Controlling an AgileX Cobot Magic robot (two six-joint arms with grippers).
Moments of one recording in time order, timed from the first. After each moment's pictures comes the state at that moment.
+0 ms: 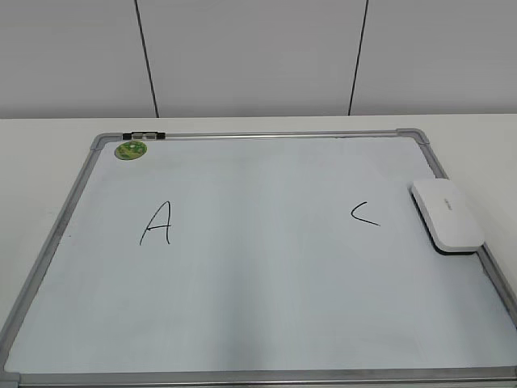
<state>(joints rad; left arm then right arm) -0.06 0.53 -0.58 -0.04 1.05 0.00 0.15 0.92 -0.72 0.09 1.07 0.01</state>
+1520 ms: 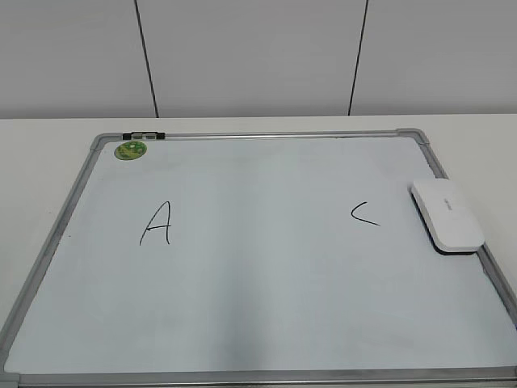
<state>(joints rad) -0.17 0.31 -0.51 0.00 1.09 0.00 0.15 0.24 -0.49 0.01 1.14 -0.01</state>
